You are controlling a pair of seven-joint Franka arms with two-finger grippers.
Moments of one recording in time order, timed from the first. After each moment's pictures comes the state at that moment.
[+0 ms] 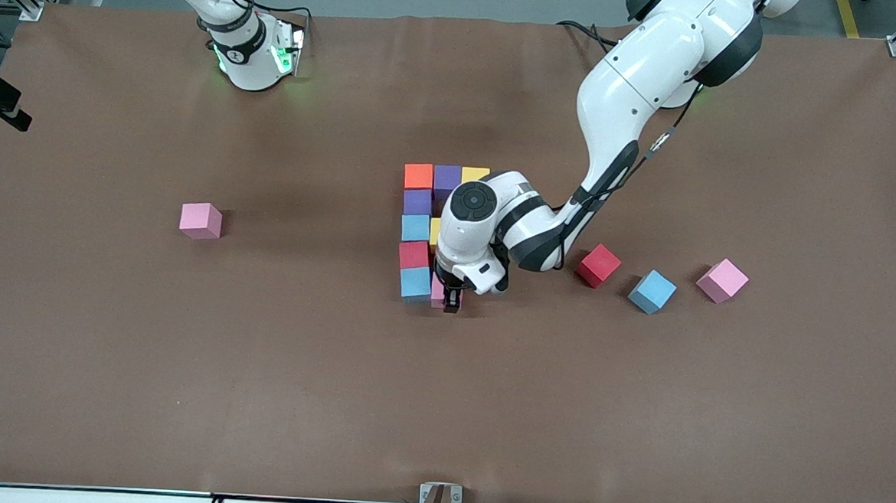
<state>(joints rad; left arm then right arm) -0.51 0.95 -0.33 -1.34 0.40 2.42 -2.53 -0.07 -0.03 -0.02 -1.44 0.01 1.42 -0.03</state>
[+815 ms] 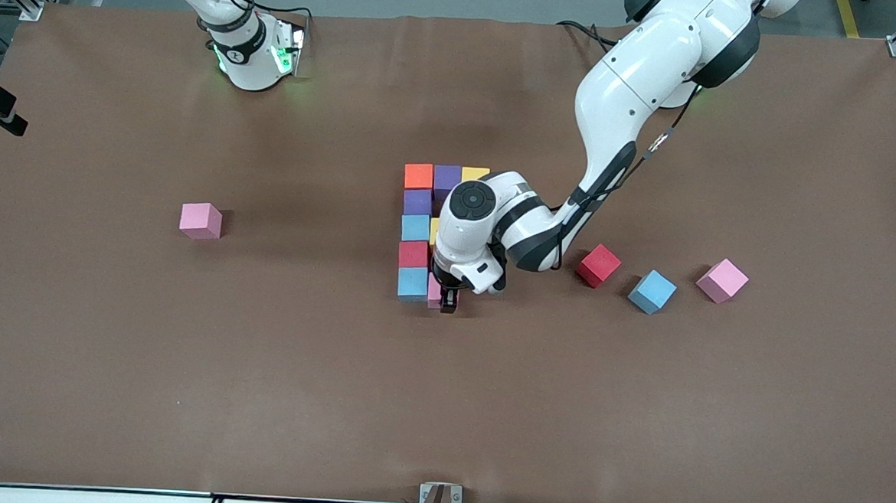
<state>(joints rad) -0.52 0.96 -0.33 -1.33 0.40 2.44 -2.54 -0.07 0.00 -0.02 -1.41 0.01 1.40 -0.03</state>
